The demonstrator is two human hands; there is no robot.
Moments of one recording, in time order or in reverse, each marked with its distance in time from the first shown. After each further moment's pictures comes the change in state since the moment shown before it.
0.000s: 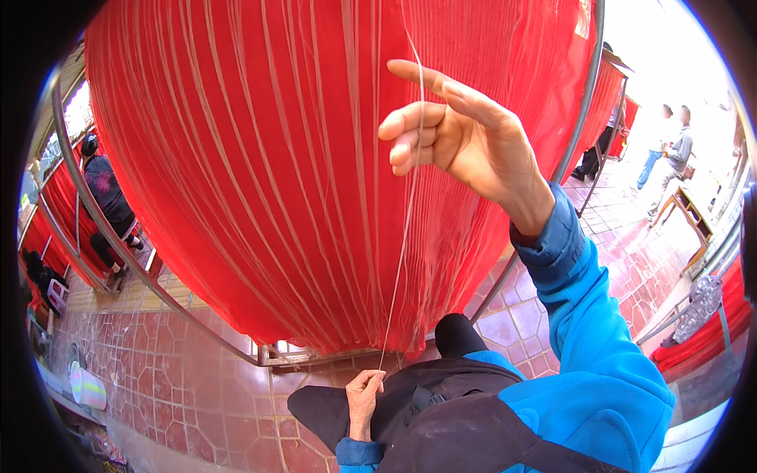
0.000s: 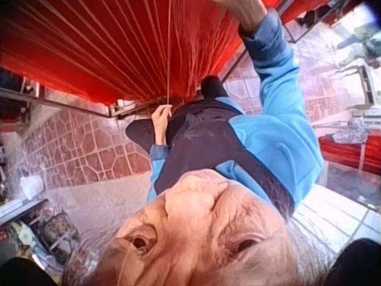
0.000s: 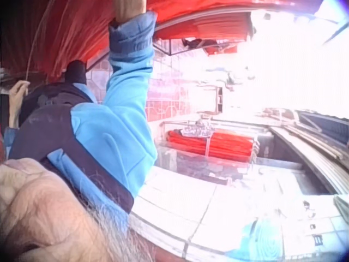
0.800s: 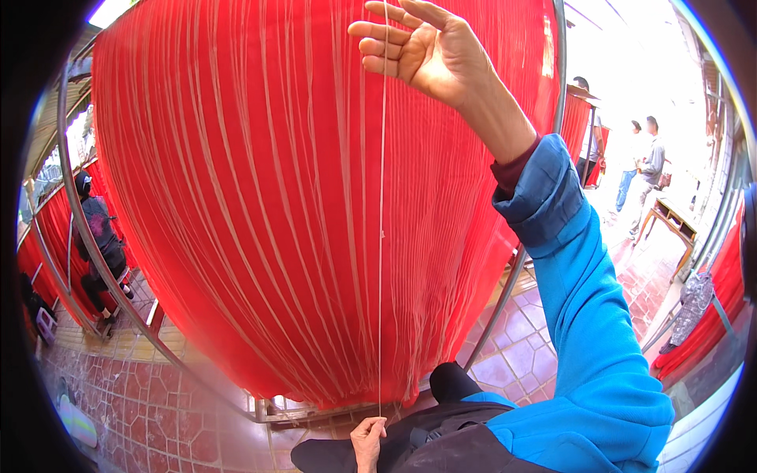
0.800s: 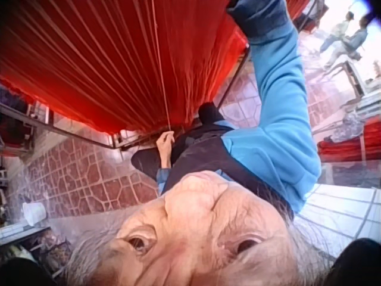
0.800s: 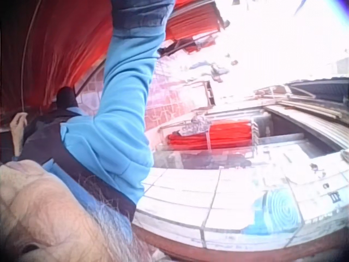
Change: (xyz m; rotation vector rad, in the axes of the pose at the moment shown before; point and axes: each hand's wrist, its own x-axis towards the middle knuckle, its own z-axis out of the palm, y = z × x) left_hand 0.009 -0.019 -0.005 -0.056 0.013 -0.005; right_hand 0.130 -0.105 -0.006 0.005 0.070 -0.050
